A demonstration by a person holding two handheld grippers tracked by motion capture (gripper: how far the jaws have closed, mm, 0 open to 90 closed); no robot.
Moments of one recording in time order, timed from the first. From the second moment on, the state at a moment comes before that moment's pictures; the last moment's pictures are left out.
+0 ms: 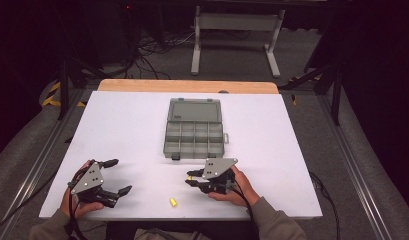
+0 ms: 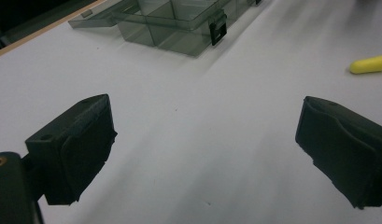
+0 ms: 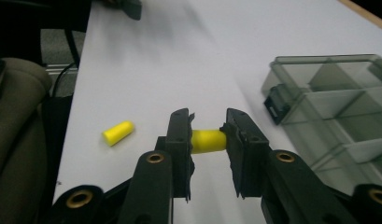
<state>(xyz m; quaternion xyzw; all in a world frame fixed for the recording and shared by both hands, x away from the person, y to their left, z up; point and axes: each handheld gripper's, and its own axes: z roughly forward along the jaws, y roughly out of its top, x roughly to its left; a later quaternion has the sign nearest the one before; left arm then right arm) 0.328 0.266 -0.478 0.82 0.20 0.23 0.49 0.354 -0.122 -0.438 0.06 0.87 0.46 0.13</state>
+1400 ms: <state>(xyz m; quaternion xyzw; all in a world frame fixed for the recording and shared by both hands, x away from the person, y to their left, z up) 0.329 0.266 -0.477 0.82 0.20 0.22 0.49 0.412 -0.151 -0.413 0.15 0.84 0.48 0.21</state>
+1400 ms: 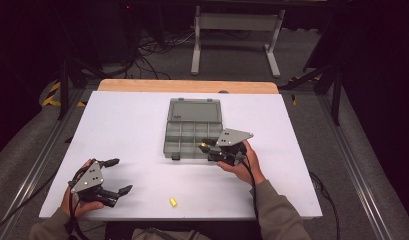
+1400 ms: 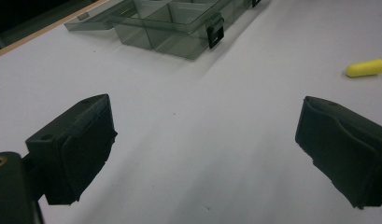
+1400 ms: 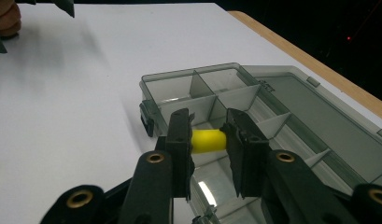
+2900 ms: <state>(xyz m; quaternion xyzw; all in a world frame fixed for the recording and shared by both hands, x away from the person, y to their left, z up) 0.330 0.264 -0.478 0.82 0.19 0.22 0.49 0.438 -0.136 -0.439 0.22 0.85 0.43 0.21</state>
